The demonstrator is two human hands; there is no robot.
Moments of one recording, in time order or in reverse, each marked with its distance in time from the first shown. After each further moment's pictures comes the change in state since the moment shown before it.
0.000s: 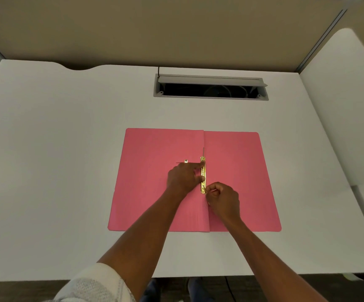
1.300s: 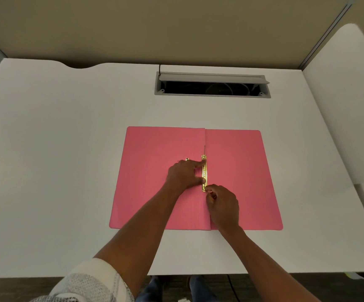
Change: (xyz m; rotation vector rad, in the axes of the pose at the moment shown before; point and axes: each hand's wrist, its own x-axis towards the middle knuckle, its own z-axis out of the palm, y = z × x) left_hand 0.009 -0.007 -0.005 0.076 -0.098 0.052; right_hand -0.014 0.009 0.013 -0.242 0.144 -0.283
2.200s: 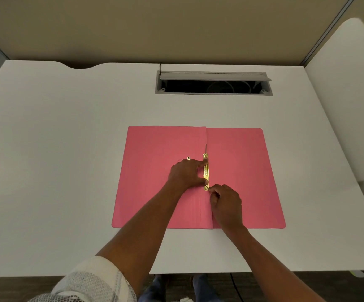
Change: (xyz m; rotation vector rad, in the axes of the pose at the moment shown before) left_hand 0.000 0.001 0.000 0.054 -0.029 0.035; right_hand 0.001 0.006 0.001 0.019 0.024 -0.016
